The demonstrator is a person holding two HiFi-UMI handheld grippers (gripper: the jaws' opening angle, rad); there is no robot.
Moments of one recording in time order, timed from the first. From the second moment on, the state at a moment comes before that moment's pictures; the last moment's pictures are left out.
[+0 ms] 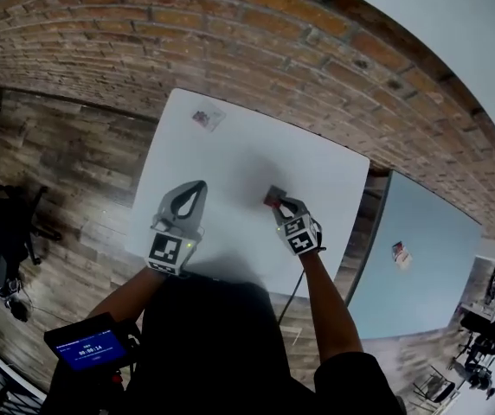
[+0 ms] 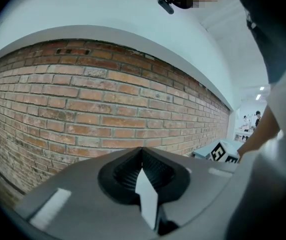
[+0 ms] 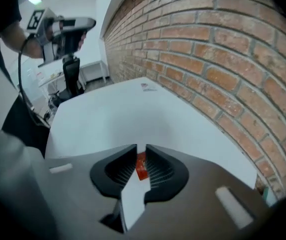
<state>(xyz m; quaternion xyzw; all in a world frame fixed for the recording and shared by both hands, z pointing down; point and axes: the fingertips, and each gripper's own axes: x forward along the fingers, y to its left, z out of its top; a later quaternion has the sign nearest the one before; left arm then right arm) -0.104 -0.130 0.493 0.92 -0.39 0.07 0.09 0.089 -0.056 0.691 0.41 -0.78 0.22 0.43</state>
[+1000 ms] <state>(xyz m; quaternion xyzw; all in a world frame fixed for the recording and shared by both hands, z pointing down) -0.104 -0.236 0.591 0.93 -0.32 0.19 0.08 -0.010 -0.045 0.381 0.62 -0.78 0.06 0.02</state>
